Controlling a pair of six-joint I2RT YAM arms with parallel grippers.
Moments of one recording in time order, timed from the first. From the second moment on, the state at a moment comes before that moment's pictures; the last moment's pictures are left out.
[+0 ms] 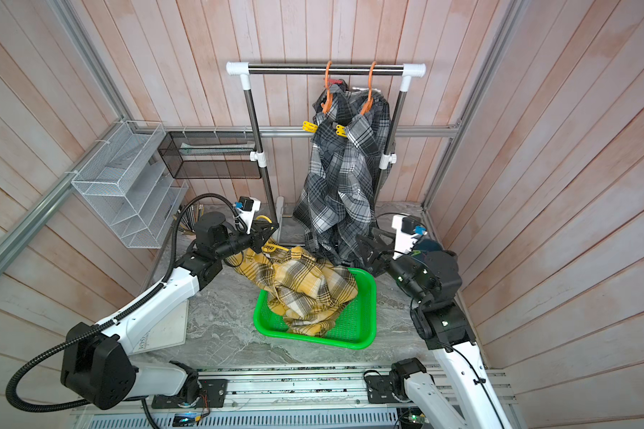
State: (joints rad) left arm -0.40 1.38 1.07 0.11 0.47 -0.12; right arm 0.37 0.76 0.98 -0.21 -0.36 0.27
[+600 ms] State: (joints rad) left arm -0.40 1.37 1.07 0.11 0.47 -0.12; right arm 0.68 1.36 1.24 -0.47 -0.21 0.12
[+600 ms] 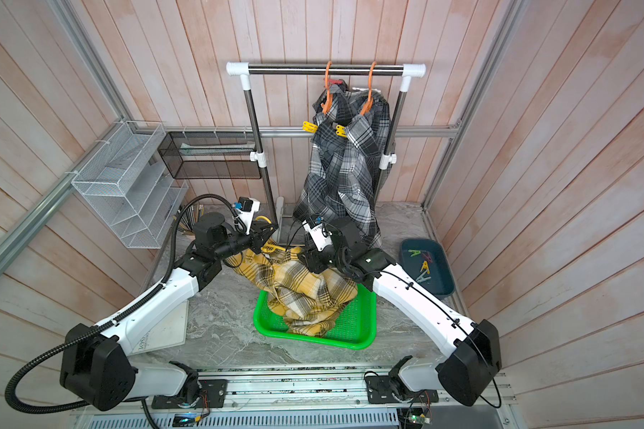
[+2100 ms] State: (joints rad) left arm 0.04 1.24 0.92 0.75 1.07 -0.59; right arm 0.59 1.15 1.11 -0.49 -0.33 -0.01
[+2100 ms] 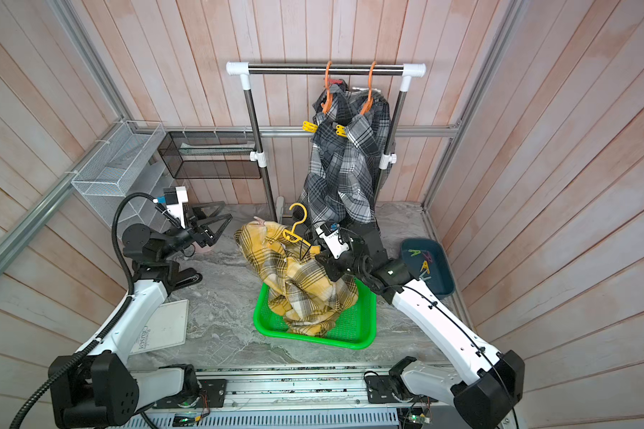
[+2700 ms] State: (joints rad) left arm 0.05 1.28 0.87 0.86 1.33 -0.32; right arm 0.51 1.12 1.09 -0.51 -0.57 -0.08
